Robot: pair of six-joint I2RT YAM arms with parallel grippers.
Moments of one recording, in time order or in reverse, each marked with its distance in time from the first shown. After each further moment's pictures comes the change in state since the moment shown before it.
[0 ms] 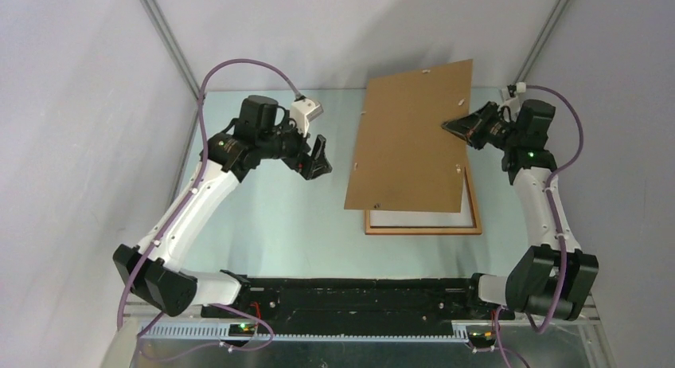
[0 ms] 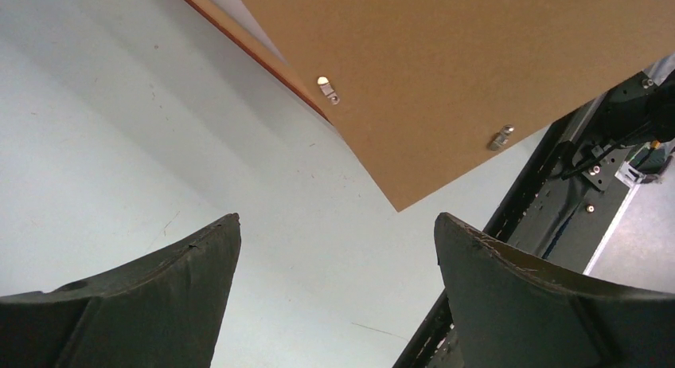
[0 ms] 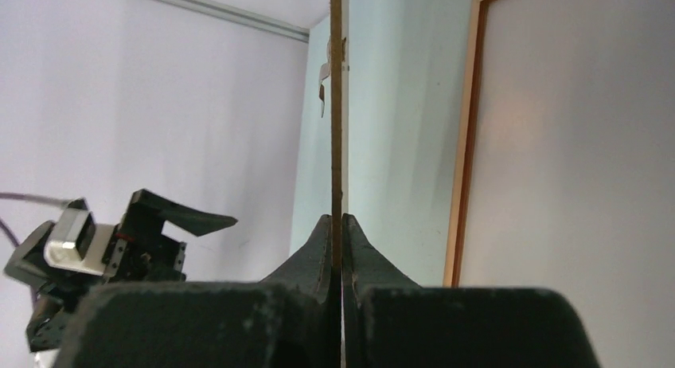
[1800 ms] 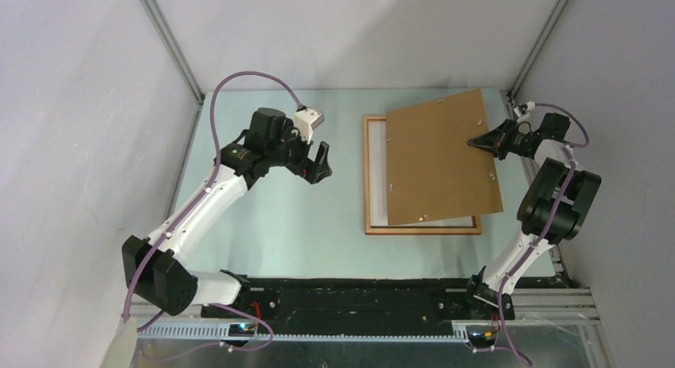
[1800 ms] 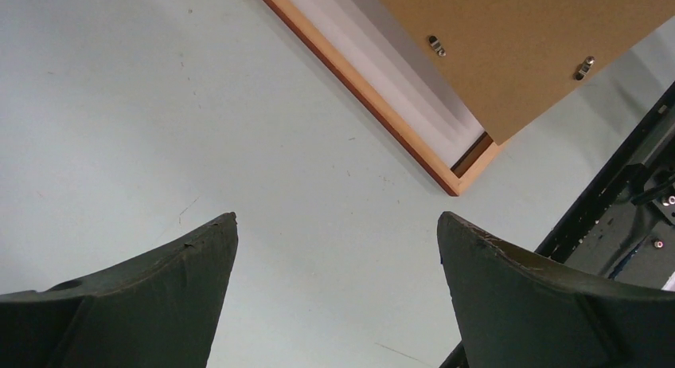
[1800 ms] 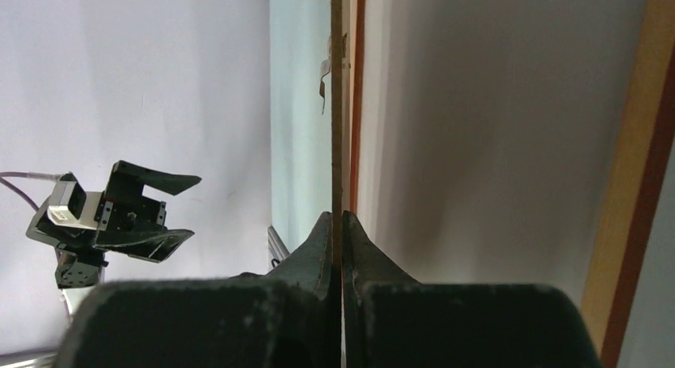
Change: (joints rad) left arm 0.000 0.016 -0.167 0.176 -0.105 -0.035; right arm -0.315 0.566 0.217 -0.193 -0.402 -0.455
